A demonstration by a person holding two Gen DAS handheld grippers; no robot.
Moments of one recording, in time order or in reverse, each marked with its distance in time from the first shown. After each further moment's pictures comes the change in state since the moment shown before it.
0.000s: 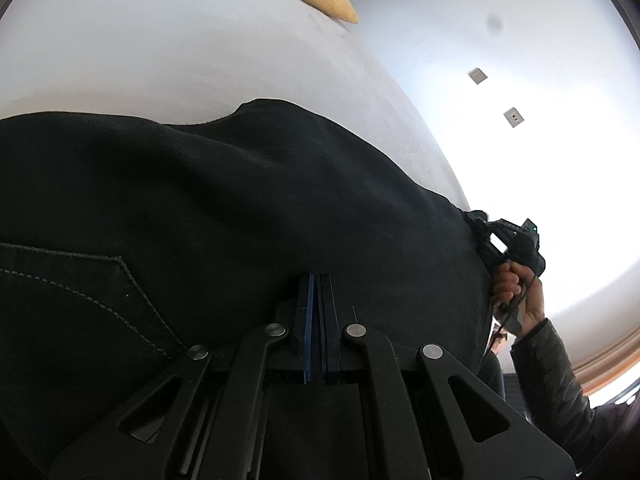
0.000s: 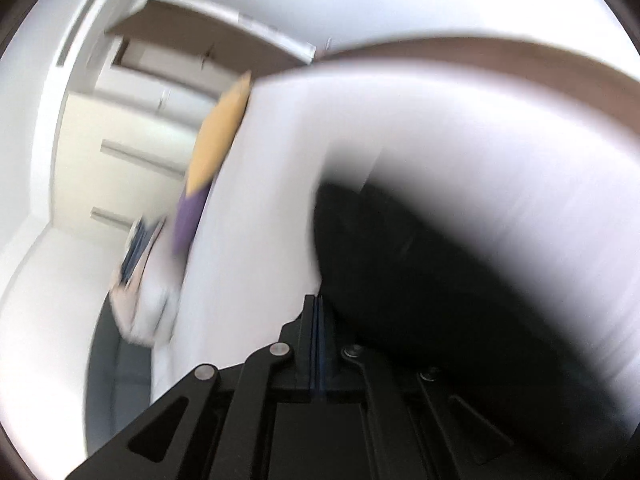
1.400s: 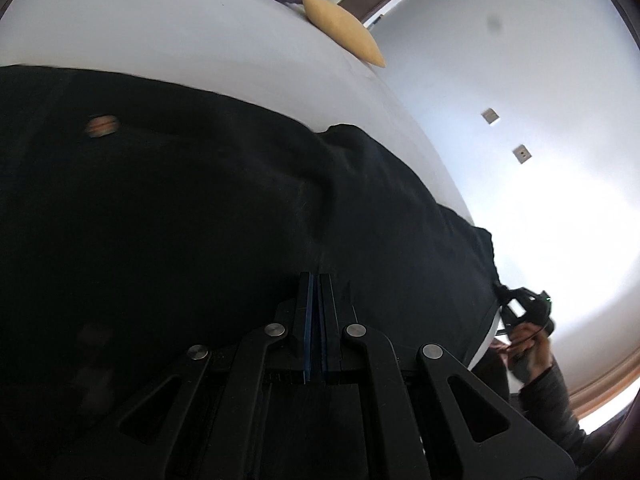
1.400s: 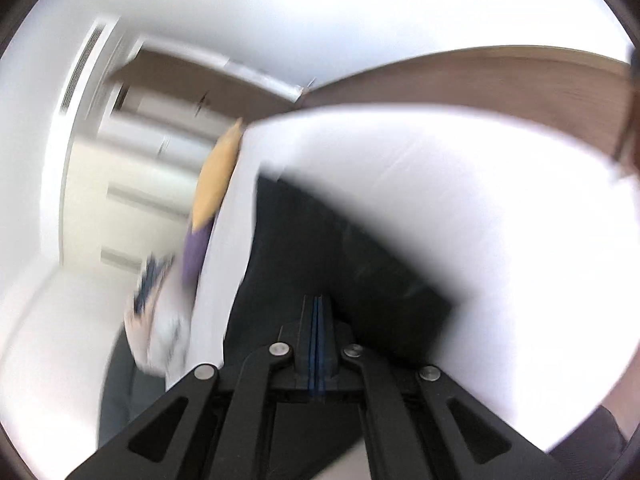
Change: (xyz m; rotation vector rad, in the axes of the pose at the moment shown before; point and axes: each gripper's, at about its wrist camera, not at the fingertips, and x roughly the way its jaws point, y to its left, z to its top) left arm -0.103 0.028 -0.096 -0.071 -0.153 0.071; right arm -0.096 -0.012 -0.081 0.135 -0.131 -0.007
